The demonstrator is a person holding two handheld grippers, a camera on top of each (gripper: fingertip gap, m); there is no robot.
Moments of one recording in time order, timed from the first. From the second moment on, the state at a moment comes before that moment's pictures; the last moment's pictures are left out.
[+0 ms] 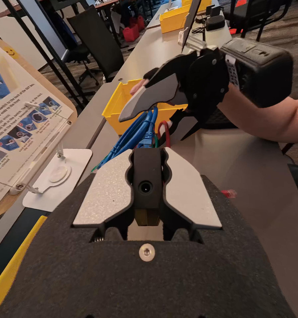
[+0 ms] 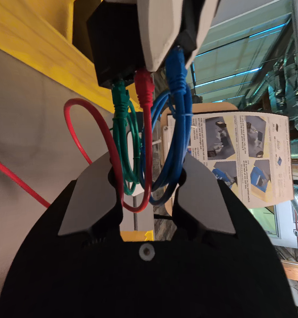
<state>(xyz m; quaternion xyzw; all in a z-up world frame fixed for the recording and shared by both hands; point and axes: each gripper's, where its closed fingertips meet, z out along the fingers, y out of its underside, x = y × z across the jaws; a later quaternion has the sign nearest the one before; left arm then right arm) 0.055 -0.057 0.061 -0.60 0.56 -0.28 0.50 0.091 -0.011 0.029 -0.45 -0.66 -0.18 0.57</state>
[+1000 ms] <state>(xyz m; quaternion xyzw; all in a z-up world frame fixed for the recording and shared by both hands) -0.020 -0.060 0.144 -0.54 0.48 -0.22 0.66 0.255 0.065 0.132 -0.60 -0.62 -0.19 0.47</state>
